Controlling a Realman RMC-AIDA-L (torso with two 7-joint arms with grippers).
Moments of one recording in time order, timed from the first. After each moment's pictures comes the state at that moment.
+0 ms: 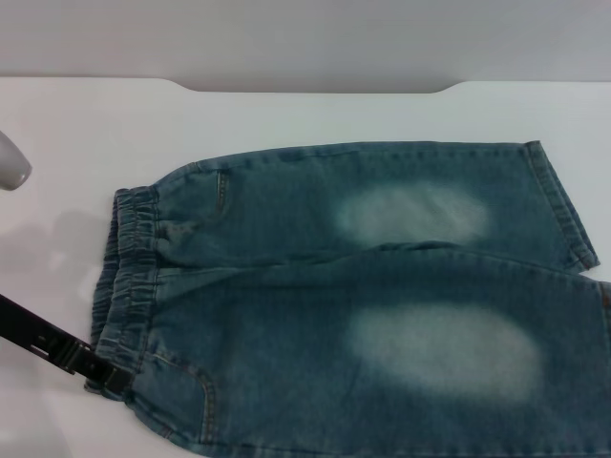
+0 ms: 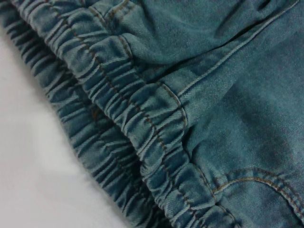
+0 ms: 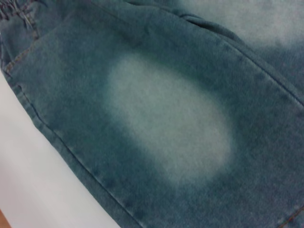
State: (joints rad) left arm -0.57 -2.03 0.92 1.04 2.64 1.80 -2.32; right arm 0.37 2.04 -0.79 -1.47 -2.56 -2.02 2.06
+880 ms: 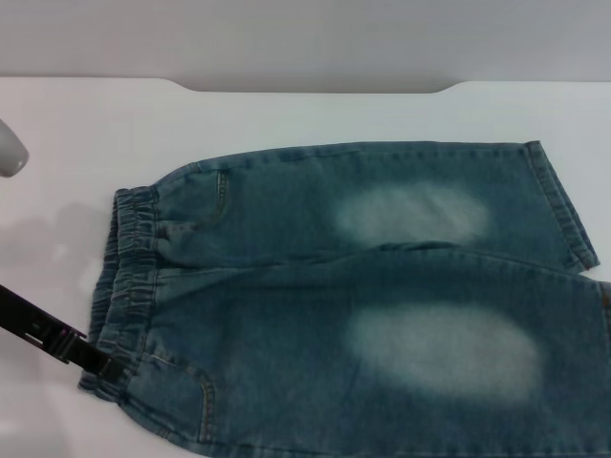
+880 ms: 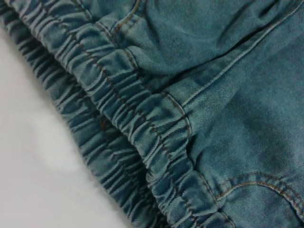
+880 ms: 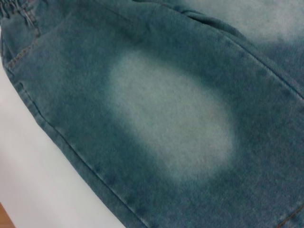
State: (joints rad) left arm -0.59 -2.01 0.92 1.04 2.65 1.81 -2.32; right arm 0.36 2.04 -0.79 -1.46 -2.56 -2.02 2.06
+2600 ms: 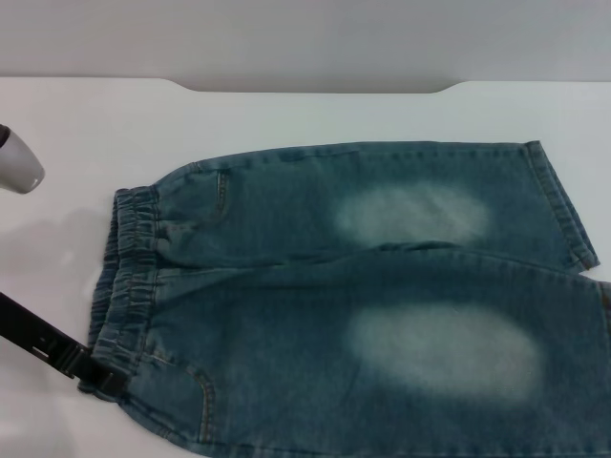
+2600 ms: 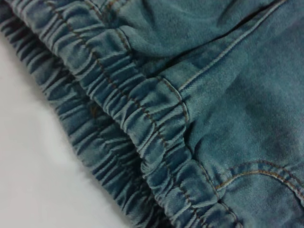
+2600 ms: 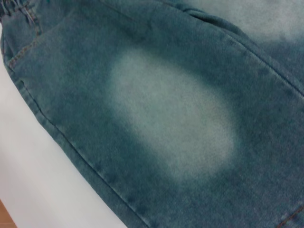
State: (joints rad) left arm -0.59 -2.03 0.95 1.03 2.68 1.79 -2.32; right arm 0.36 2.04 -0.79 -1.46 -2.56 -2.02 2.05
